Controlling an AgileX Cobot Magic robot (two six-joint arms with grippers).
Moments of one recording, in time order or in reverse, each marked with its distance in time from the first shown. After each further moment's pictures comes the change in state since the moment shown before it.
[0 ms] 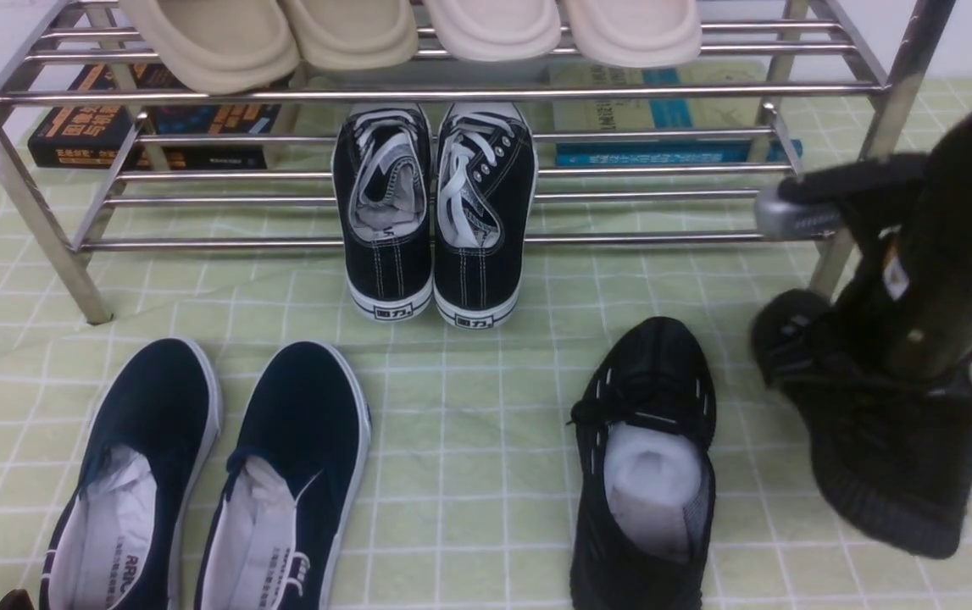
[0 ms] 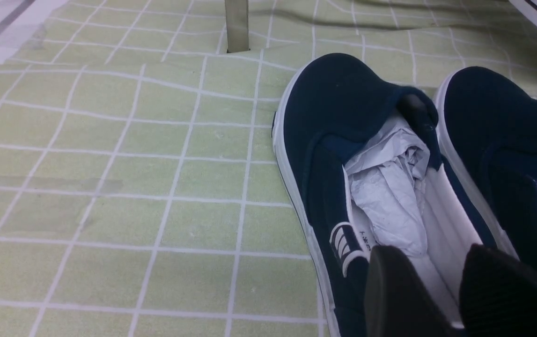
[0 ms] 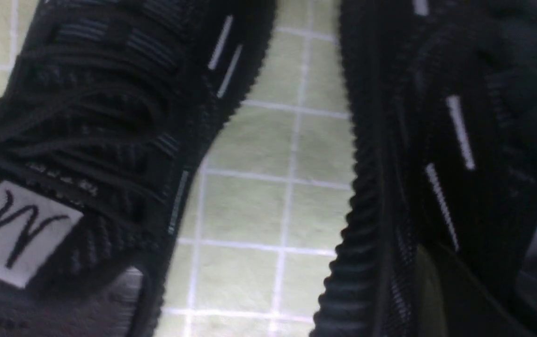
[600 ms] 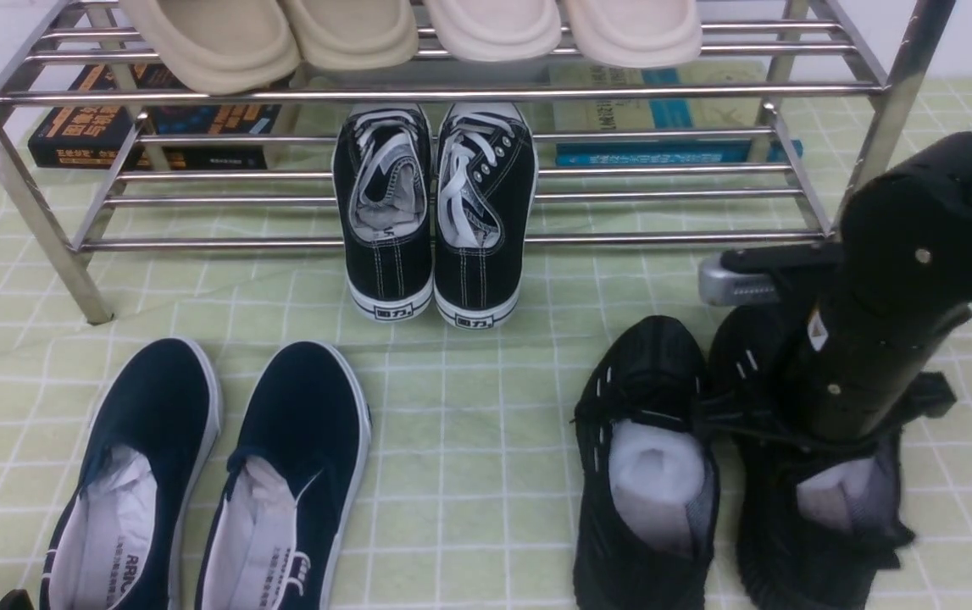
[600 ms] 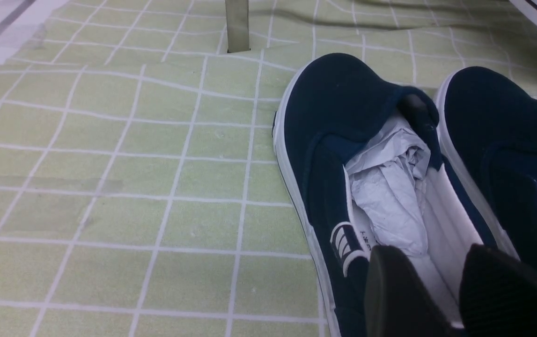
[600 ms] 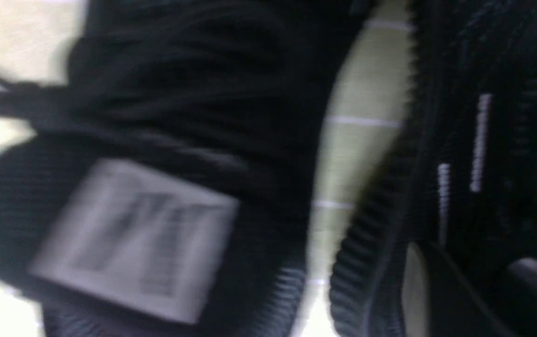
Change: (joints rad) right arm 0.000 0.113 0.010 0.226 -0.049 -0.047; left arm 0.000 0.000 0.000 0.001 0.000 0.000
